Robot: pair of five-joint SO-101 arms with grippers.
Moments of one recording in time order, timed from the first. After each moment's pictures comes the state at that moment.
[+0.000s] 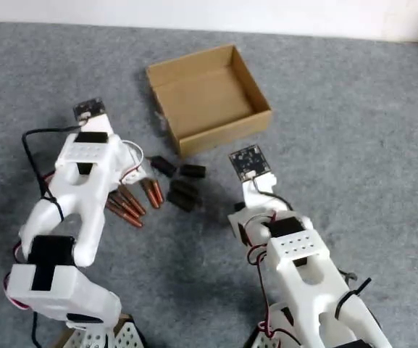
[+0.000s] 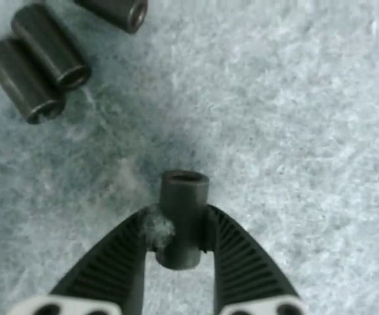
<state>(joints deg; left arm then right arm) -6.1 4.3 26.5 60.0 31.3 -21.2 -36.0 68.5 35.2 10.5</state>
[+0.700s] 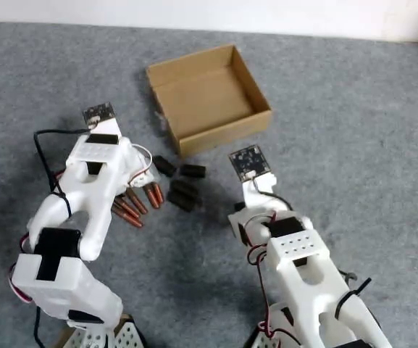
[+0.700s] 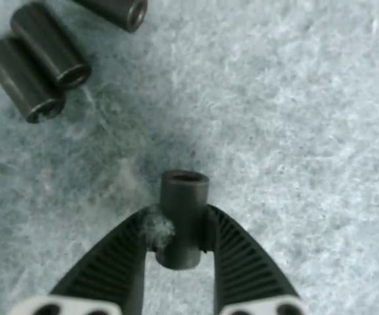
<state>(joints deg) -3.2 7.3 26.5 58.7 32.7 -21.2 -36.0 68.5 35.2 10.5</state>
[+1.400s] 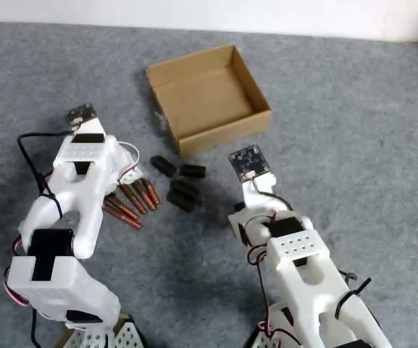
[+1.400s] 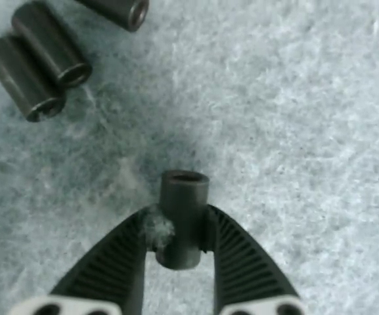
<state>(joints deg) -7.7 7.3 26.5 58.3 35.3 -21.2 -36.0 68.5 35.2 10.9</state>
